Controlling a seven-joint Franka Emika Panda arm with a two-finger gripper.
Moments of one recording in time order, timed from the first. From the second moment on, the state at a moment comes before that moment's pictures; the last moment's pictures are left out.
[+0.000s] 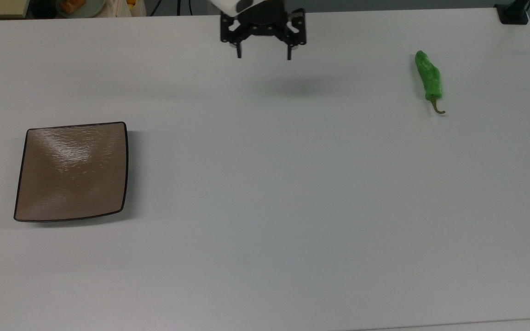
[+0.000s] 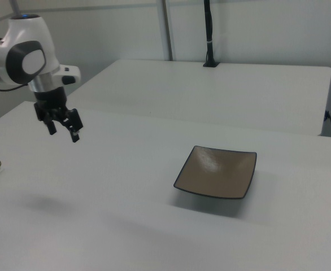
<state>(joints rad) 0.09 0.00 0.18 -1.88 0.03 1.90 0.24</state>
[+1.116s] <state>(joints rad) 0.41 0.13 0.31 -1.88 0.07 2.12 0.47</state>
